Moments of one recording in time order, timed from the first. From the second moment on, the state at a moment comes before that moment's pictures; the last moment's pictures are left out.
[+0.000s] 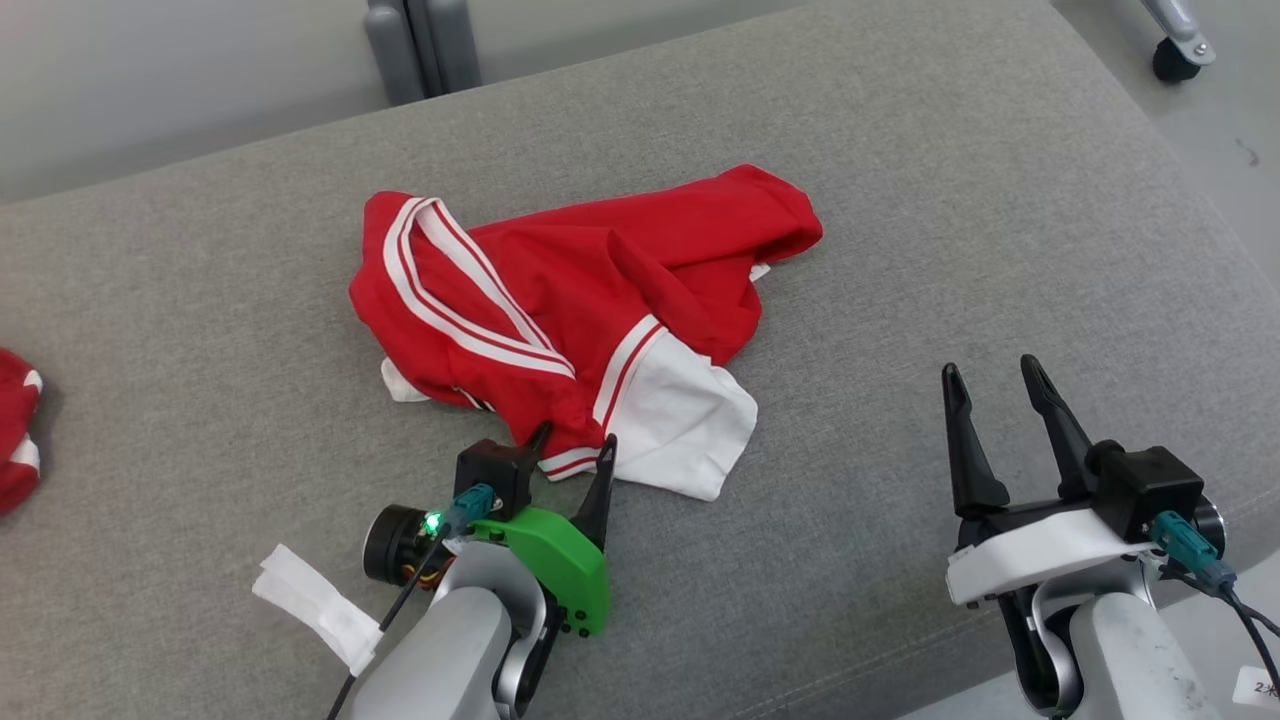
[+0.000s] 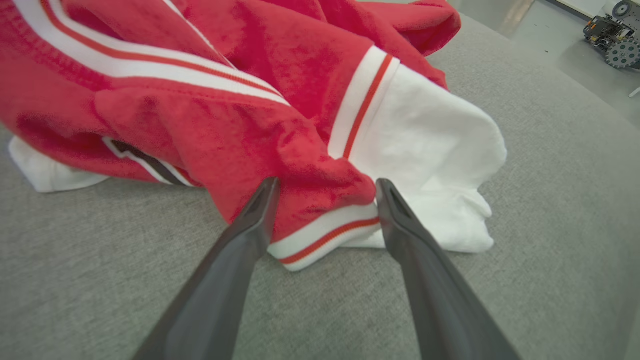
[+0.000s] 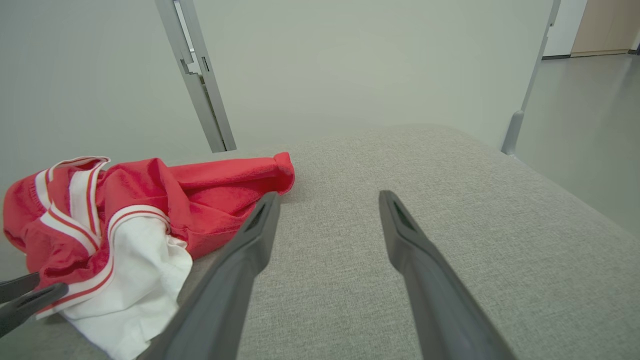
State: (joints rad) left arm -0.45 0.05 -0.65 0.67 -0.51 0.05 -0.18; right arm -0.14 -0.05 0.02 0.20 0.15 0.13 -0.26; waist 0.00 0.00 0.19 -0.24
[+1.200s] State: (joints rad) left arm -0.13 0.19 -0.23 0.38 -0.59 0.17 -0.26; right arm -0.12 -0.05 -0.02 0.21 0.12 0.13 -0.26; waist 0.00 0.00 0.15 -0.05
